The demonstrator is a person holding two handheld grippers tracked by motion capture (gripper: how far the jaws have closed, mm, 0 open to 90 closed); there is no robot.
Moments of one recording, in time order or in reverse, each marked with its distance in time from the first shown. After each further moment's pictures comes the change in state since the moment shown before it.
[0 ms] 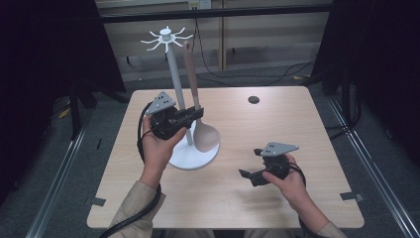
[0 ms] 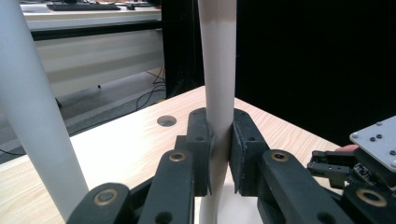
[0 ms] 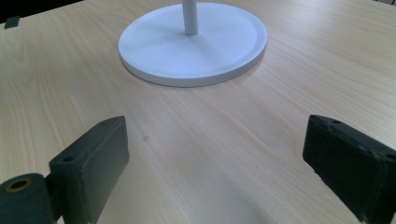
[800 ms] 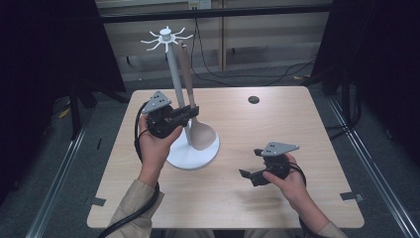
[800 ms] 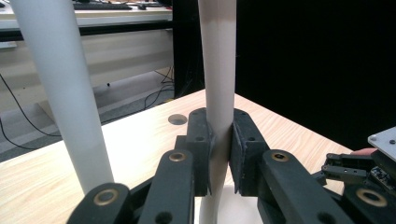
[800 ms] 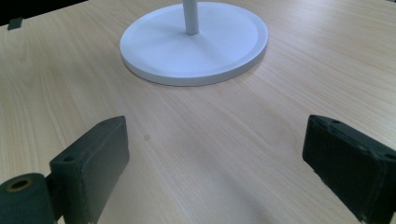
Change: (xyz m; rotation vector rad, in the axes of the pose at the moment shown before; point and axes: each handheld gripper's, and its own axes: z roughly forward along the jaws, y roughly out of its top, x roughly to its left) left arm 0.010 -0.003 -0.004 -0.002 0.044 -0.012; right arm -0.001 -0.001 0.000 0.001 0.009 0.012
